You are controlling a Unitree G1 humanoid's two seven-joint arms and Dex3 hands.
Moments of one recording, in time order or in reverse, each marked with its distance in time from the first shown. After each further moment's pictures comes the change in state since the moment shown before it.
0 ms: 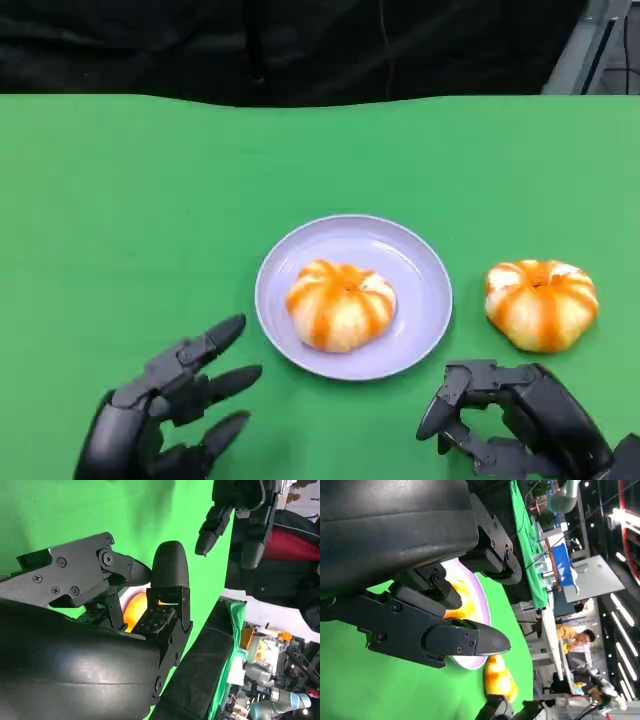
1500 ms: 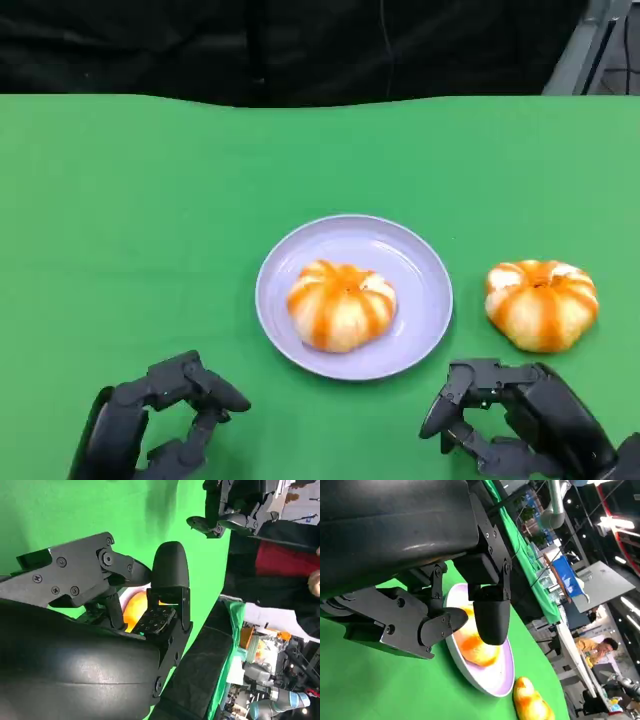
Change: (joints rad) left arm -0.099 0.036 0.030 0.212 0.245 -0.196 0.231; right arm 0.000 -0.005 -0.002 0.001 0.012 0.000 0.010
